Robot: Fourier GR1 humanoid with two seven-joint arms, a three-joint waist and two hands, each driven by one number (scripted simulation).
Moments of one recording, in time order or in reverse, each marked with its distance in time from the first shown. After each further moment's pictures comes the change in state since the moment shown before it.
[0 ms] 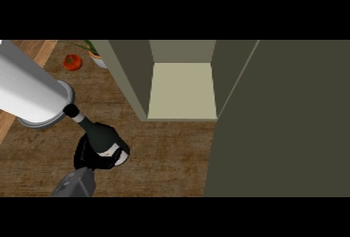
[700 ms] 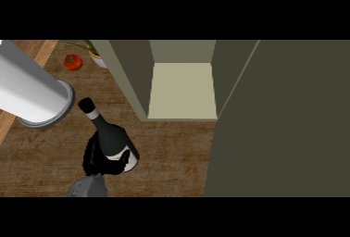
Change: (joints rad) left arm 0.213 -0.105 -0.173 -0.487 0.119 0.141 0.181; right arm -0.046 -0.008 -0.039 0.000 -0.018 0.005 0.053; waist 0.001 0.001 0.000
